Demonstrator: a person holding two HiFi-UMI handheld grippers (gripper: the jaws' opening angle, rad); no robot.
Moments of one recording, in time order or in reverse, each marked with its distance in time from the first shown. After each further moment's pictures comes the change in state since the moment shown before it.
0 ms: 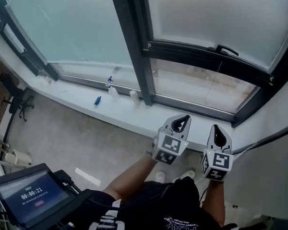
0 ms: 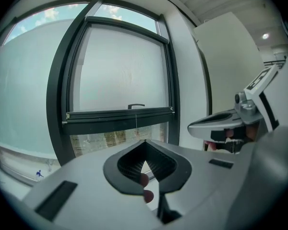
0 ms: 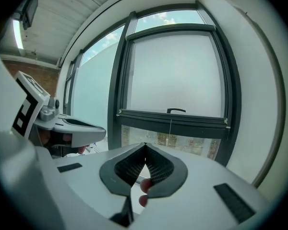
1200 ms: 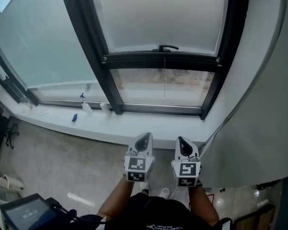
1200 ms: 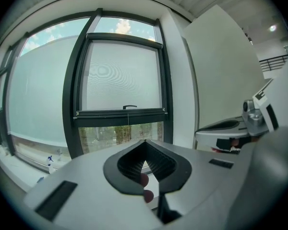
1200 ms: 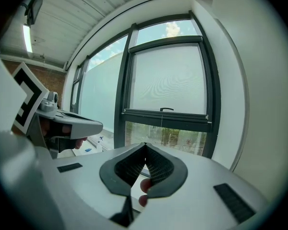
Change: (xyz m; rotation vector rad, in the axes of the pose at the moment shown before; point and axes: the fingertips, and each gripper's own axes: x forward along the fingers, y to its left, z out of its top) left arm -0.083 -0.138 -0.021 -0.069 -0.031 0.137; right arm -0.149 -0.034 -0.061 0.002 -0.046 0.042
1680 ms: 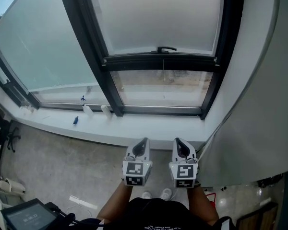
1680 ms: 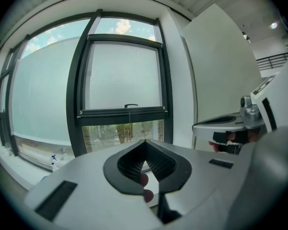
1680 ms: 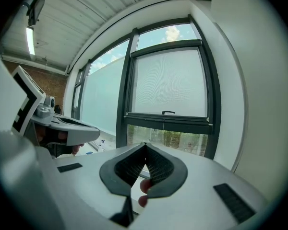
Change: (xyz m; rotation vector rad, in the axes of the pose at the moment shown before) left arm -0.013 0.007 -0.020 0.040 0.026 0.026; right arm -0.001 0.007 -0.002 0.003 -0.025 -0.004
